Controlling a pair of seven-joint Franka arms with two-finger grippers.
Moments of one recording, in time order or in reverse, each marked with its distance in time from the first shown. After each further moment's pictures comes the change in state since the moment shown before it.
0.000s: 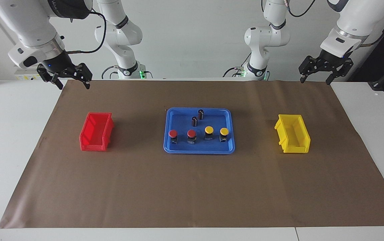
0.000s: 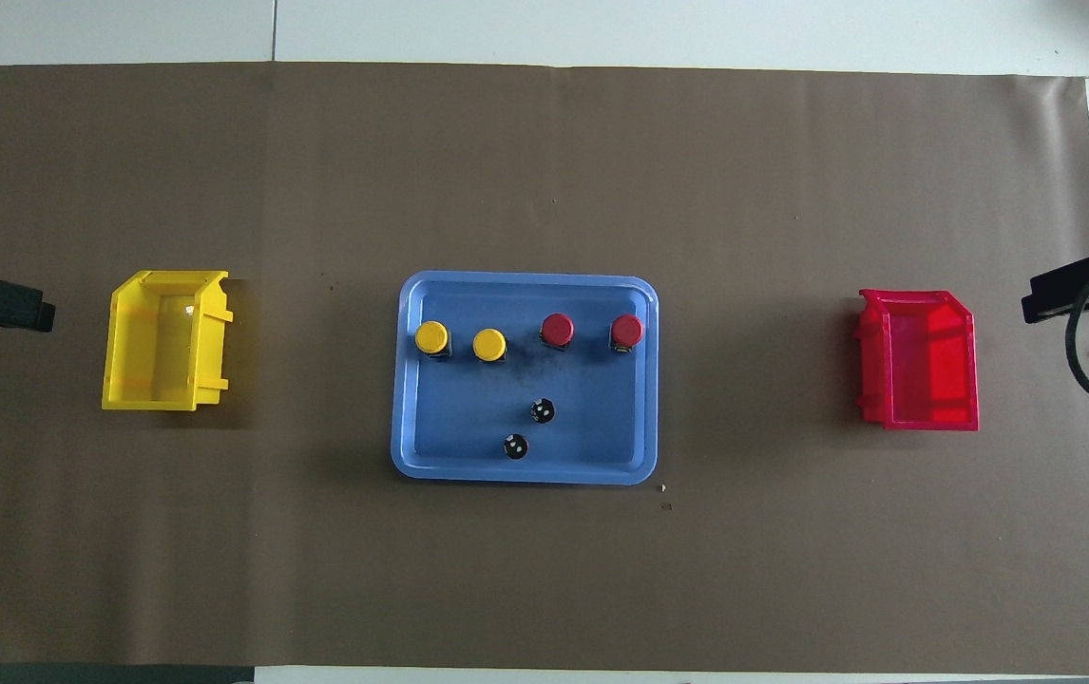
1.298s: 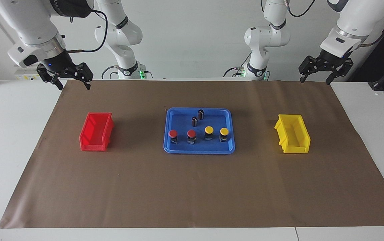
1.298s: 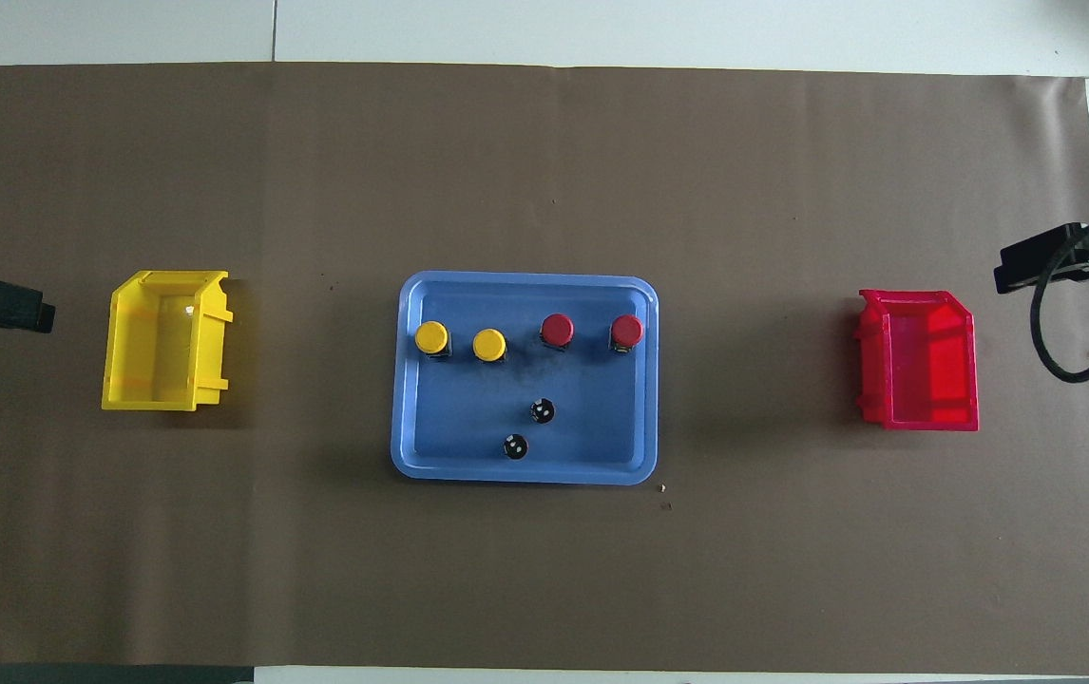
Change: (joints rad) left arm 0.000 0.000 0.000 0.000 0.000 -0.002 0.000; right arm 0.046 0.075 0.044 0.112 0.000 0.006 0.040
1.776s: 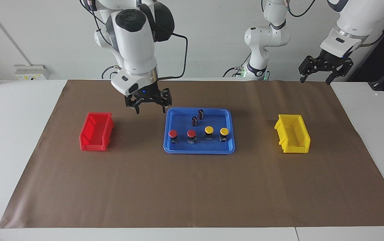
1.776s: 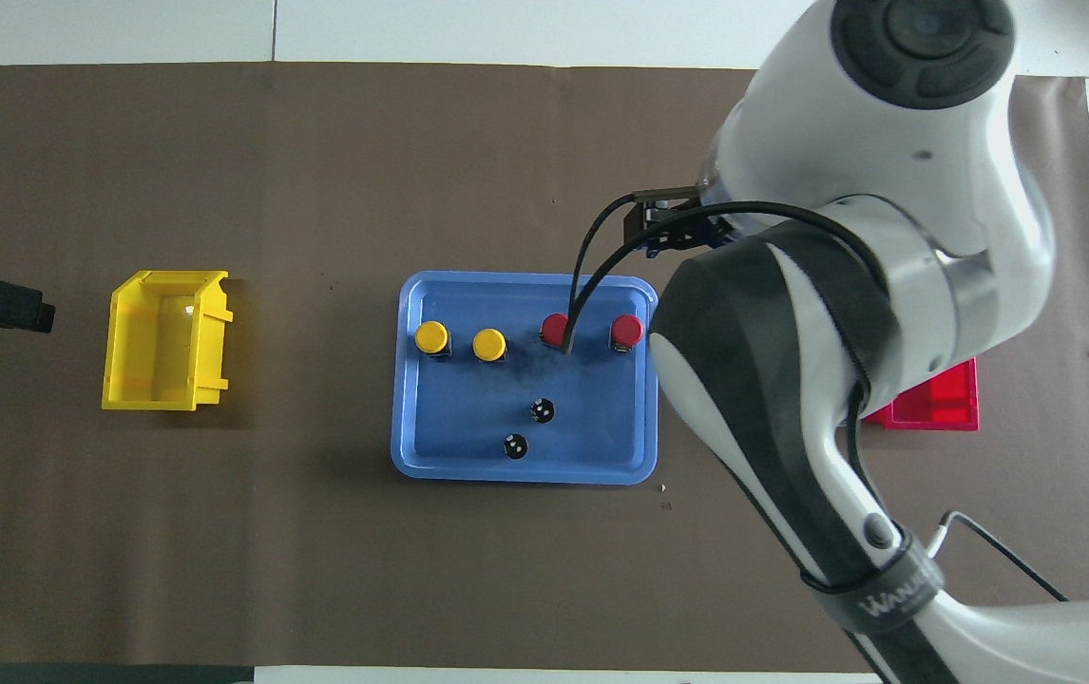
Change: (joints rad) left arm 0.000 0.000 0.000 0.000 0.000 0.000 0.000; right arm 0.359 0.262 0.051 0.079 -0.002 0.264 0.475
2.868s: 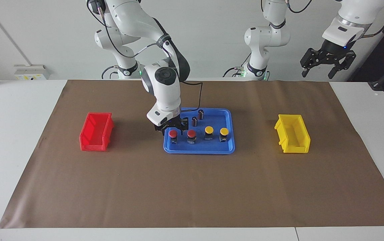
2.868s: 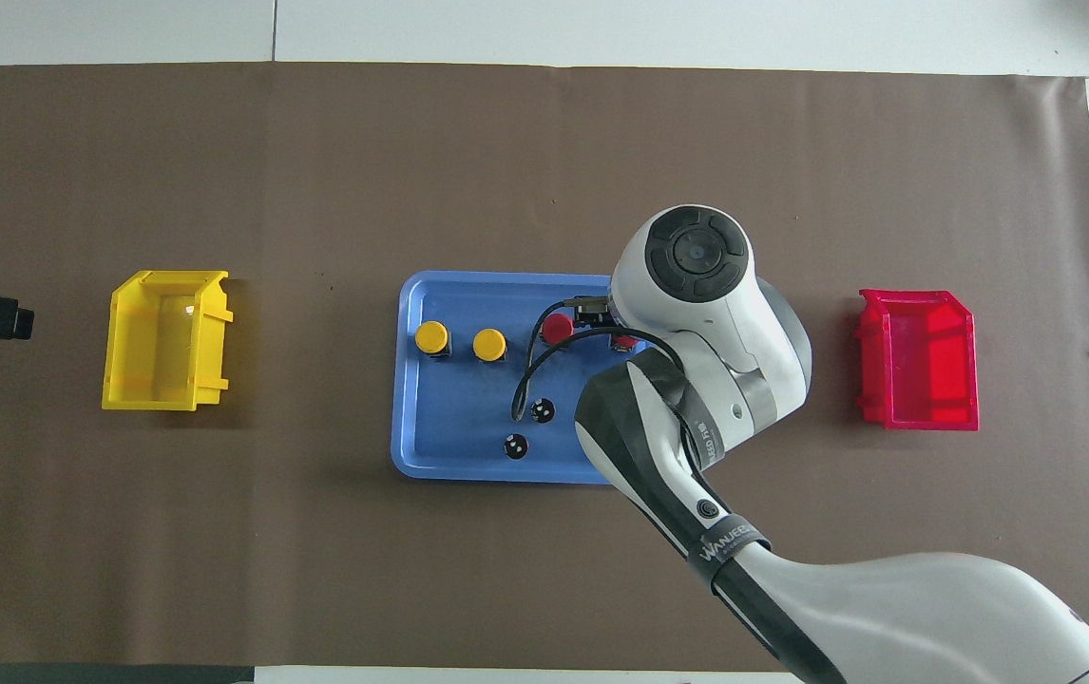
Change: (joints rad) left arm 0.002 -0.048 -0.003 -0.013 0.000 -0.002 0.000; right arm 0.043 -0.008 -0.007 -0.459 -0.001 0.426 0.051
